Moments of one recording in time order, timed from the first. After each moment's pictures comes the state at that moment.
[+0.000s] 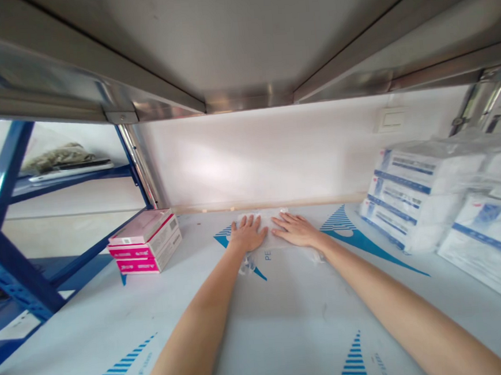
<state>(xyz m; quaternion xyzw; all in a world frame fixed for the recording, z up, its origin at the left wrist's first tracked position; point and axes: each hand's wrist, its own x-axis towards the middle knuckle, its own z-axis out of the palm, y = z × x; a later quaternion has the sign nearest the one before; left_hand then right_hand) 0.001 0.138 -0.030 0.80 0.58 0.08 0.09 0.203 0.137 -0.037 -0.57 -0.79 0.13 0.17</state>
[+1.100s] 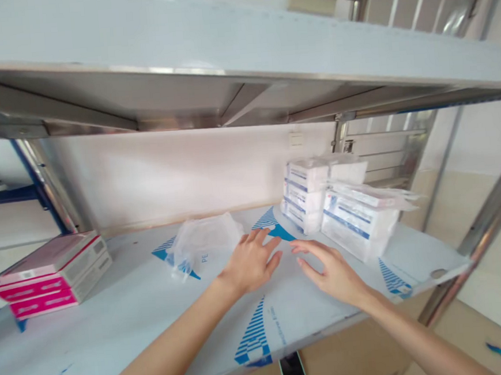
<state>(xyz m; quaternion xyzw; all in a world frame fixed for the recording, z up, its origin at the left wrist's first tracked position) 0.122 -0.038 0.032 0.95 0.25 0.20 -0.04 0.331 -0.130 0.008 -0.51 -0.76 -0.05 0.40</state>
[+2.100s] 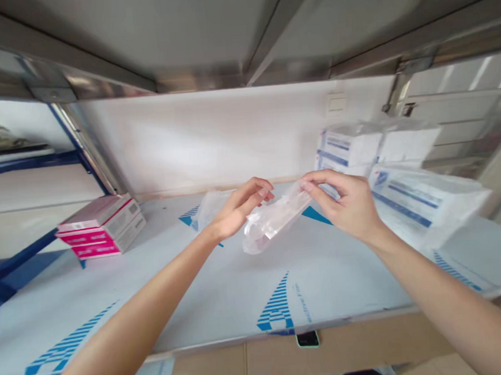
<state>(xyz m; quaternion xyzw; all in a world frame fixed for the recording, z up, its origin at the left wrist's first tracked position) 0.063 0.000 0.068 0.84 0.22 0.38 0.32 0.287 -0.075 0.080 -0.41 -0.73 -0.12 0.54</state>
